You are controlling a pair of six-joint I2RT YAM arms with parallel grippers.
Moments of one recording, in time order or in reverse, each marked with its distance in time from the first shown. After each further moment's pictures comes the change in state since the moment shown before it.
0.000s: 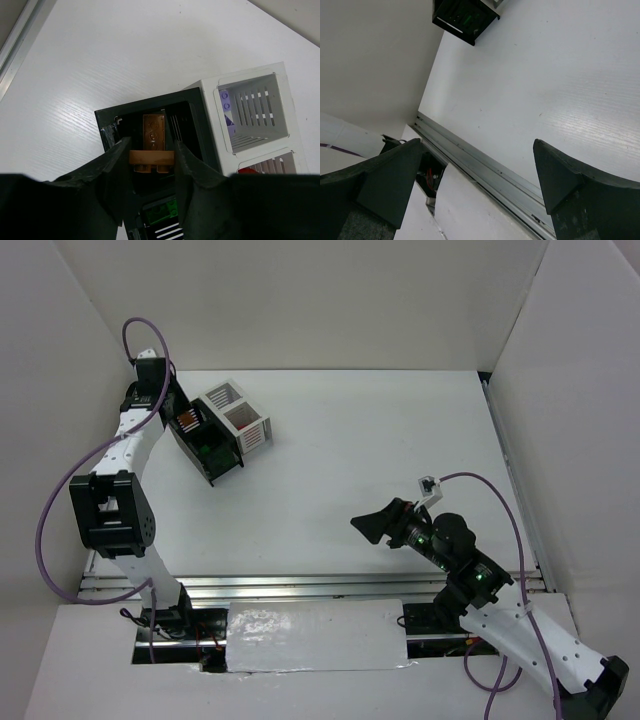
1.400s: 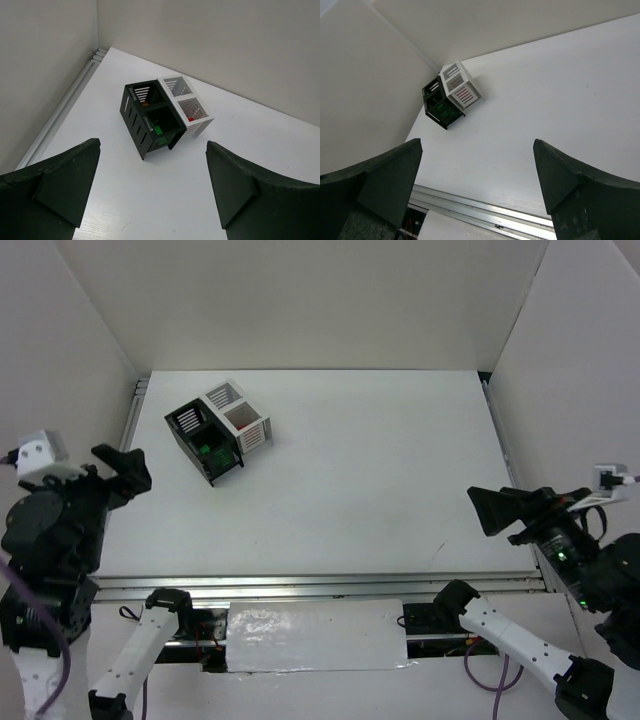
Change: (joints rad) left arm -0.187 -1.122 -0.140 -0.462 -0.125 0.072; right arm 0.000 0.066 1.095 -0.853 0.420 -0.312
